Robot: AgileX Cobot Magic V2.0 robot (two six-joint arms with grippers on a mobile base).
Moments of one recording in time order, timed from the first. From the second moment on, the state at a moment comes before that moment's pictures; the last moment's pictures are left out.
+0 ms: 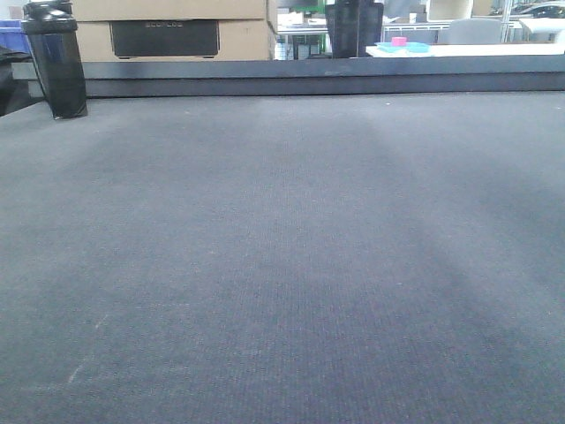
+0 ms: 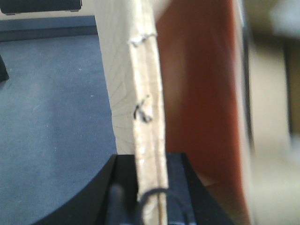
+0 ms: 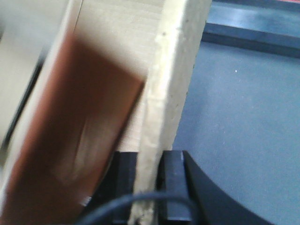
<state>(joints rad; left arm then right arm) -0.32 1.32 -1.90 0.05 1.15 -0.13 0.32 1.37 -1.90 0.18 1.12 -0.07</state>
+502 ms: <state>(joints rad) -0.32 1.32 -1.90 0.05 1.15 -0.13 0.32 1.37 -1.90 0.18 1.12 -0.07</state>
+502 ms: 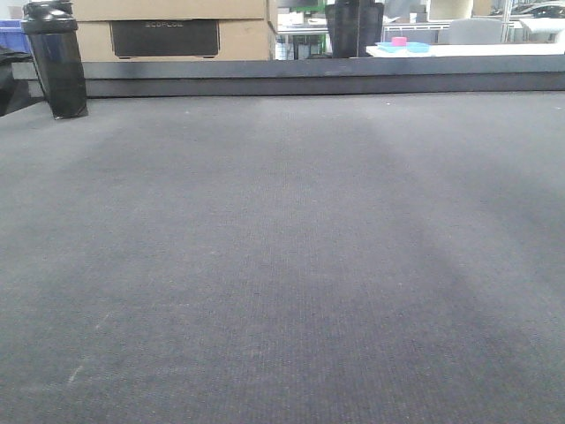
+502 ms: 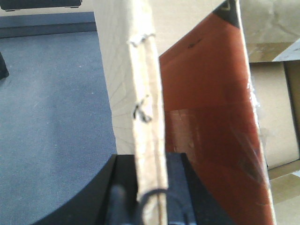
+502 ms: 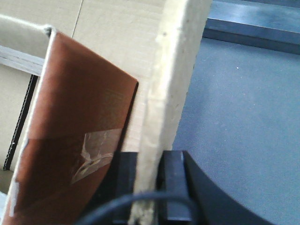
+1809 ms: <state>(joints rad) -0.32 1.32 -1.90 0.06 1.15 -0.13 0.32 1.37 -1.90 0.18 1.12 -0.07</state>
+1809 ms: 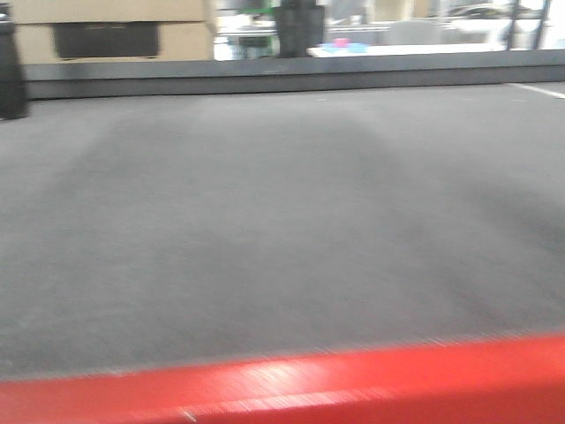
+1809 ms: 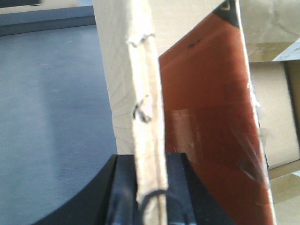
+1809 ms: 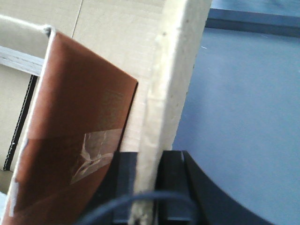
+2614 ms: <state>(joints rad) -0.32 1.32 -1.90 0.06 1.15 -0.13 0.32 1.37 -1.90 0.19 1.11 -0.07</state>
